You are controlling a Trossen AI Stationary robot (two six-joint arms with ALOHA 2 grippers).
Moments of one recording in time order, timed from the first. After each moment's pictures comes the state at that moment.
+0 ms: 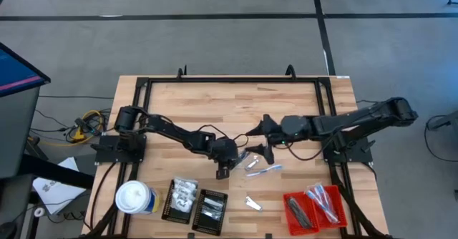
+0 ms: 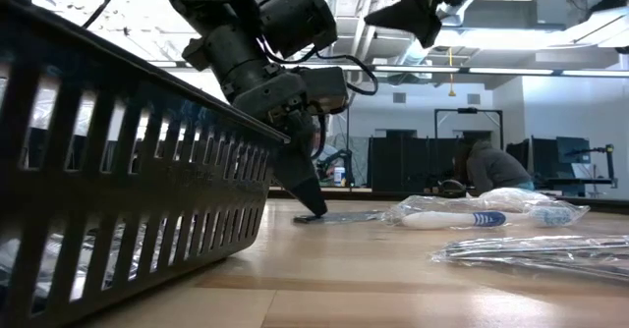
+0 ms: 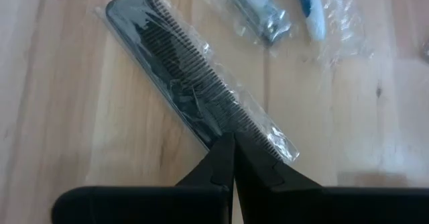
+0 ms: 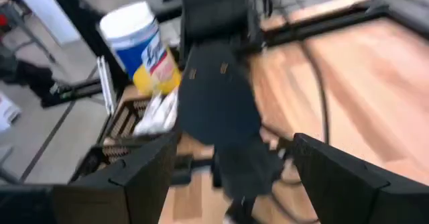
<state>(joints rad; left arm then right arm) -0.11 1.96 1.10 -0.15 0.04 -0.19 0.15 1.25 0.81 0.09 0.09 0.33</state>
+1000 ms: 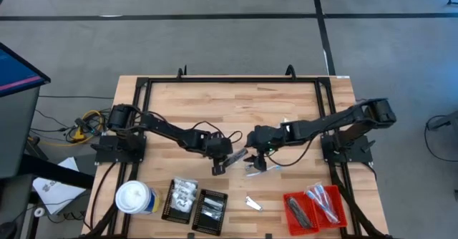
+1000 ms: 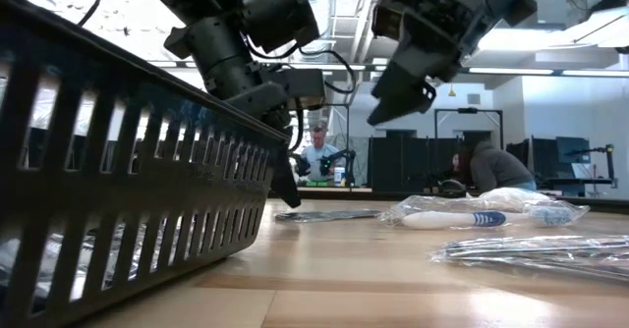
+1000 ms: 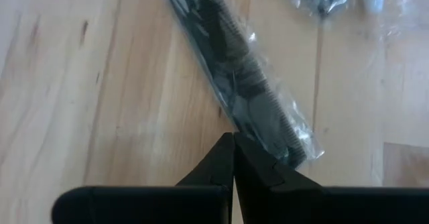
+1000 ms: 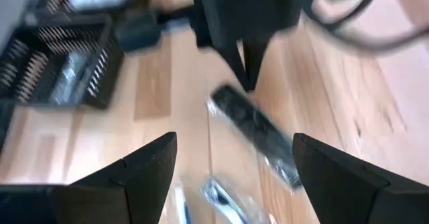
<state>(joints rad) -0.11 1.87 1.04 -0.20 -0.08 -0.22 0.12 1.52 0.88 -0.12 -0.03 0.29</state>
